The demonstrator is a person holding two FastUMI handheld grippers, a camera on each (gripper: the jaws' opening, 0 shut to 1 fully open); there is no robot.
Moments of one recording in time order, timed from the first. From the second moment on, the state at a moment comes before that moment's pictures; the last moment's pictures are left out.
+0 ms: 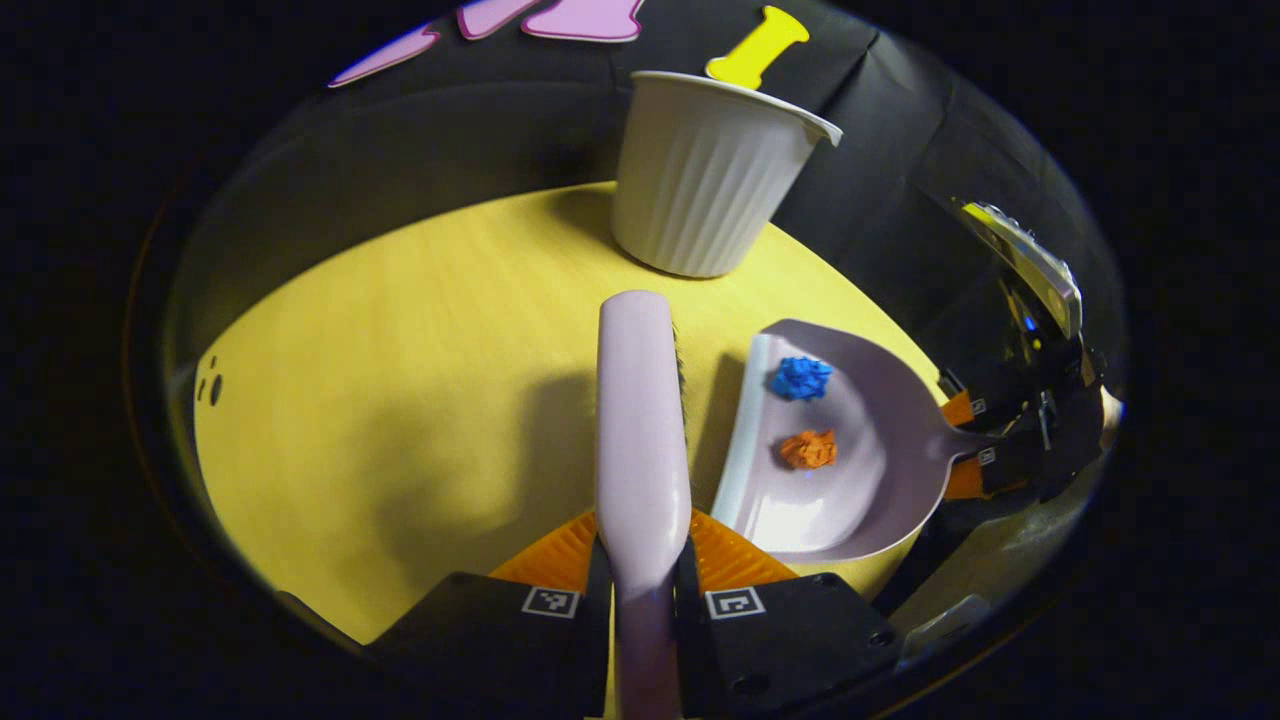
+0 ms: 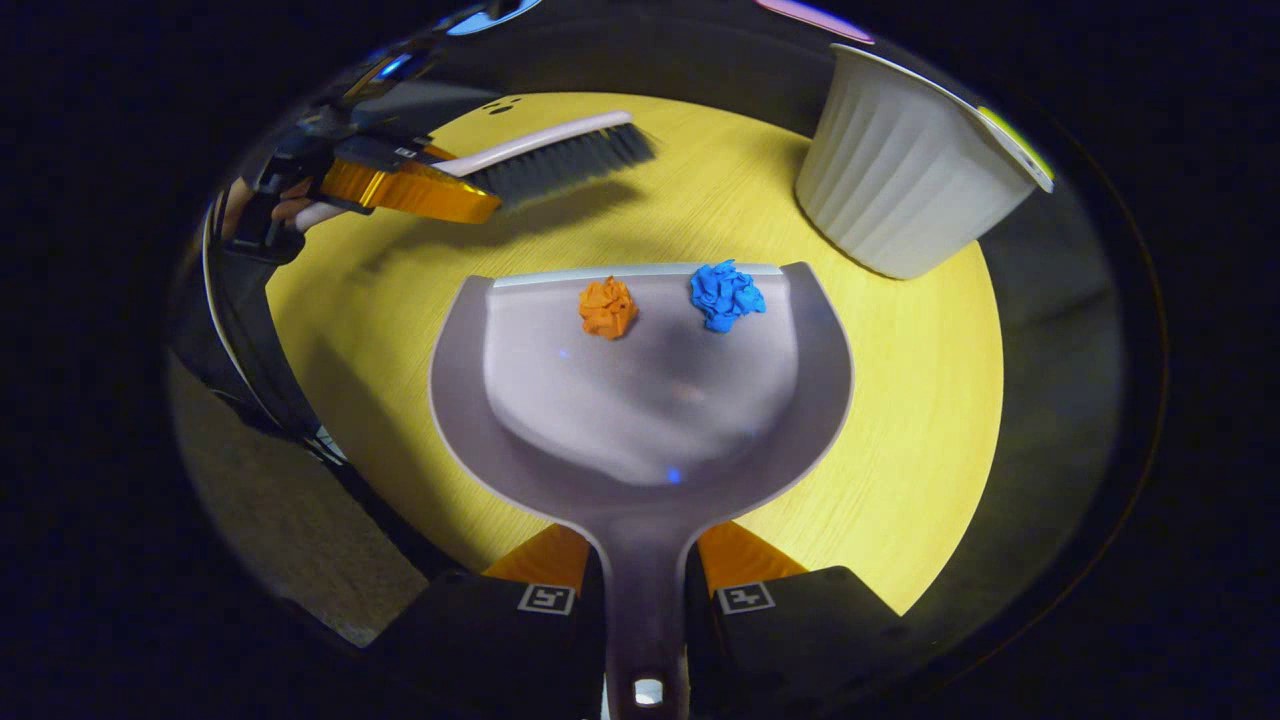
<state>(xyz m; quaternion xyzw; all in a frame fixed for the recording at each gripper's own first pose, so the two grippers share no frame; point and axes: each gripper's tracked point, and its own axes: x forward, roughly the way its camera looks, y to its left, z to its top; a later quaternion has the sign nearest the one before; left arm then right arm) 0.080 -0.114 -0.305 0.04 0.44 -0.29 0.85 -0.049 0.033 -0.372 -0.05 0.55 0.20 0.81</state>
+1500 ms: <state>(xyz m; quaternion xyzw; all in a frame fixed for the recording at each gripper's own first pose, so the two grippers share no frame) 0.015 -0.029 -0.333 0.03 0.43 -0.26 0.86 0.115 -0.177 -0.183 -0.06 0.52 -0.04 0.85</state>
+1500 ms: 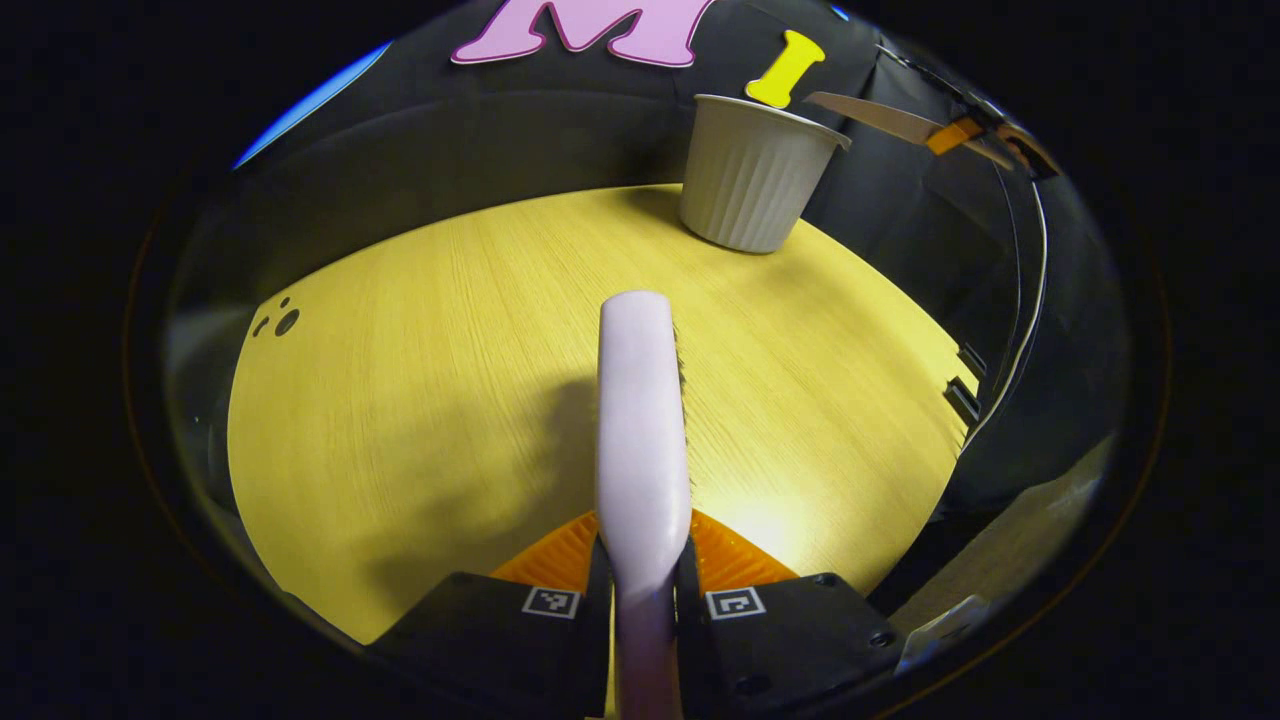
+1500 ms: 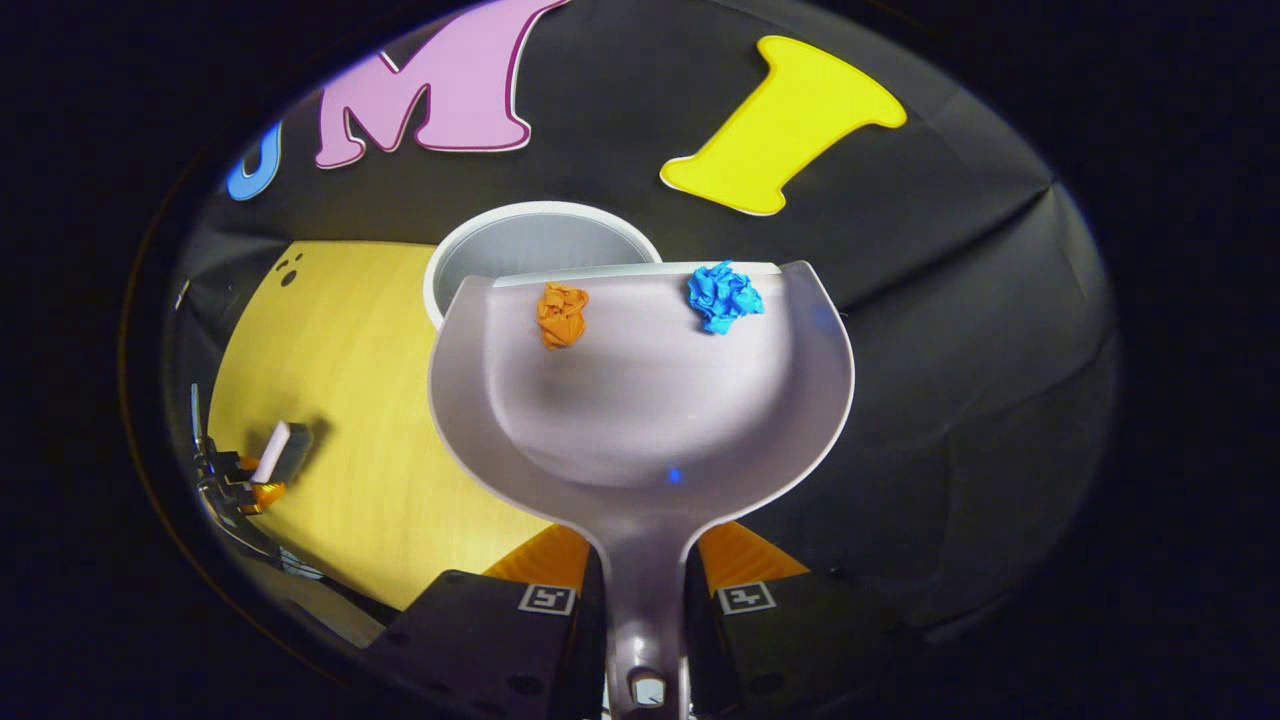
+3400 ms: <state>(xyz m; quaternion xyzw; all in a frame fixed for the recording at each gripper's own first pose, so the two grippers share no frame) 0.015 -0.008 -0.343 0.00 0.44 -0.20 0.87 0.194 -0.187 -0.150 -0.25 0.57 0.02 0.78</state>
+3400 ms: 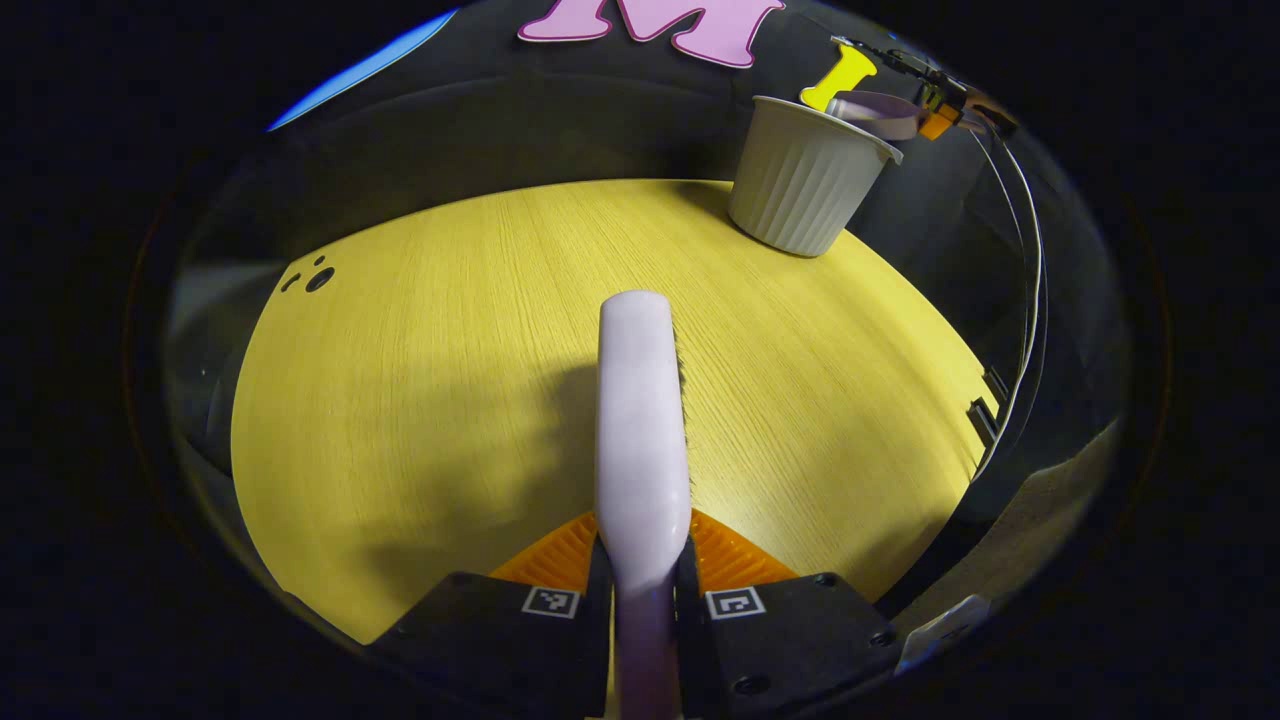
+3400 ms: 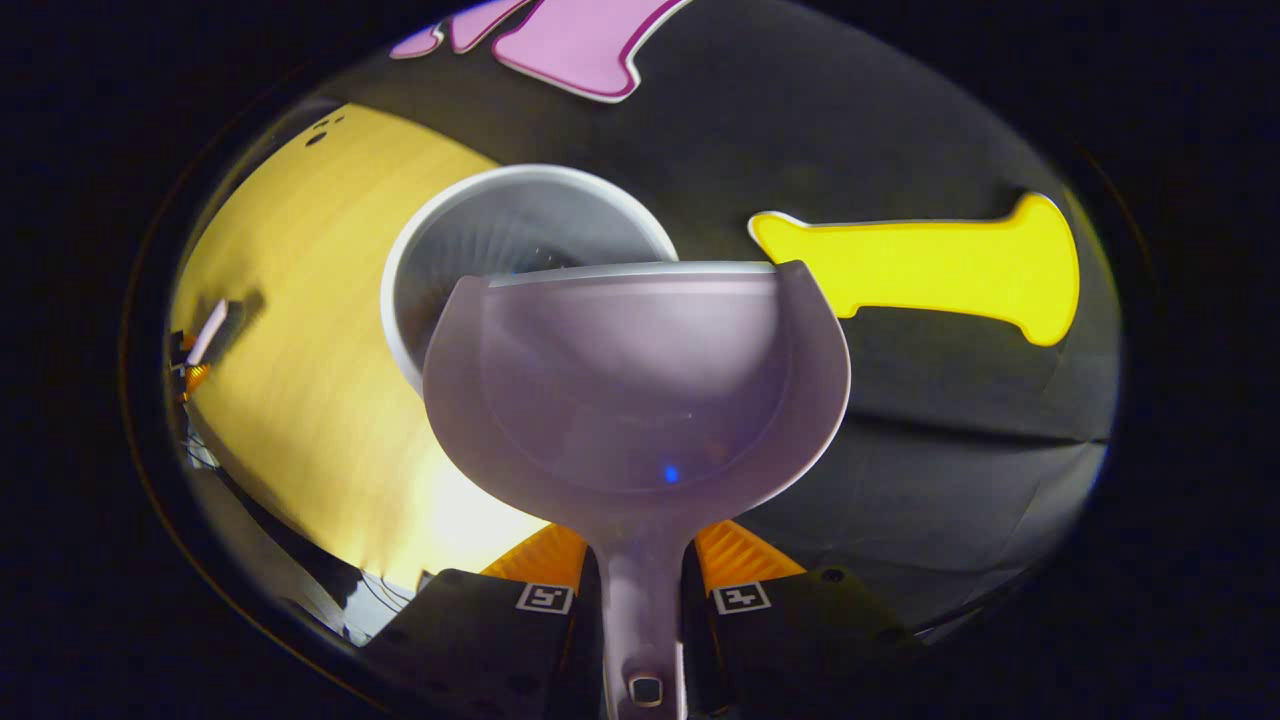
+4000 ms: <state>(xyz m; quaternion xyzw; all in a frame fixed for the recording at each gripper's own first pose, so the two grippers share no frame) 0.029 -0.006 -0.324 0.01 0.43 -0.17 0.89 0.108 -0.093 -0.123 -0.16 0.46 0.13 0.86</state>
